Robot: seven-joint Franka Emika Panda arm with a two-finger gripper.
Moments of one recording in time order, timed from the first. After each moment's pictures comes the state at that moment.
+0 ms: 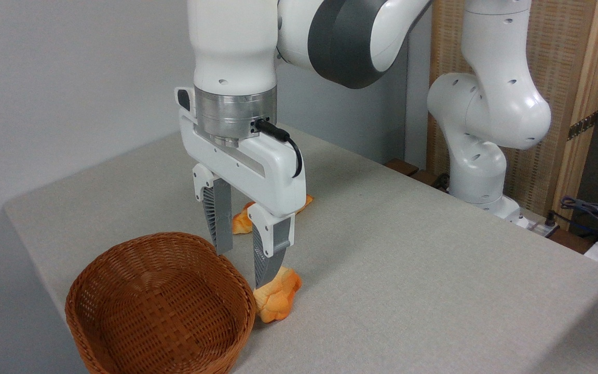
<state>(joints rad) -0.09 -0.01 0.18 -1.84 -0.09 1.98 0.86</state>
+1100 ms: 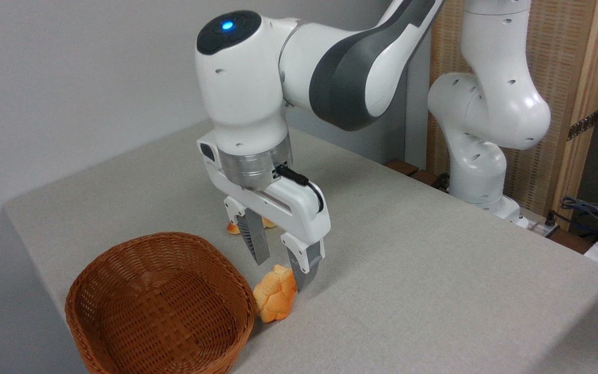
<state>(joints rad) -0.11 0.00 0.18 -1.98 -0.09 1.90 0.78</state>
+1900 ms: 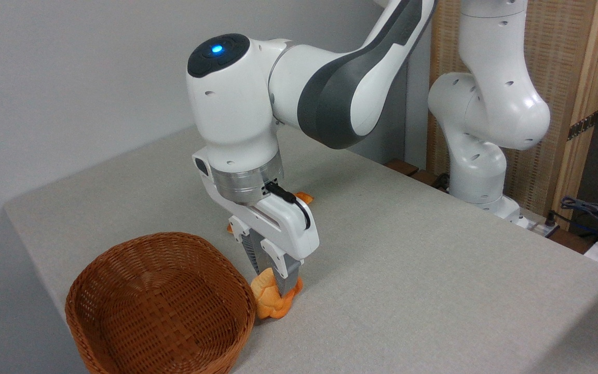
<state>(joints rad) -0.12 0.04 0.18 -1.98 -0.09 1.94 0.82</state>
